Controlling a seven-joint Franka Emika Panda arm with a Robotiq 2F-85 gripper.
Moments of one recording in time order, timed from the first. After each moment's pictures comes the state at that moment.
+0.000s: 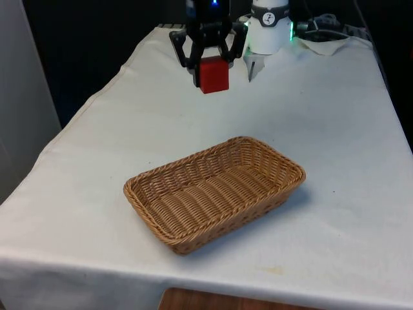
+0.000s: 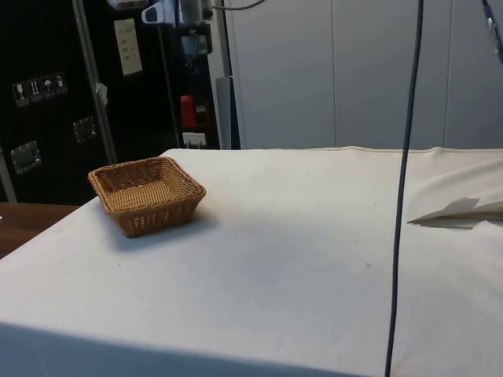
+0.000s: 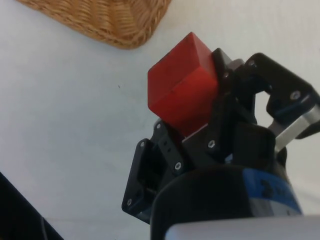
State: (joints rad) arm 0.19 0.34 -0.35 -1.87 0.13 2.23 -0.73
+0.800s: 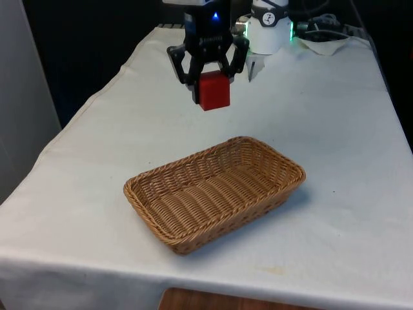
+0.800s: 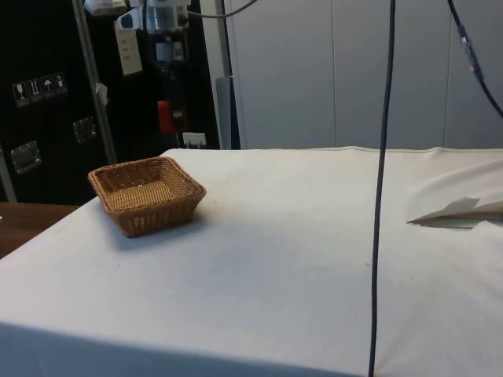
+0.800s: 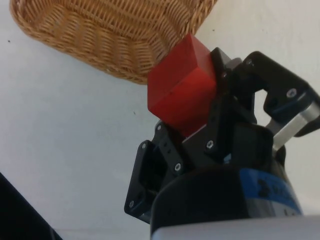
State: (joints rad) arm 0.19 0.49 -0.35 -1.67 0.18 2.17 -0.77
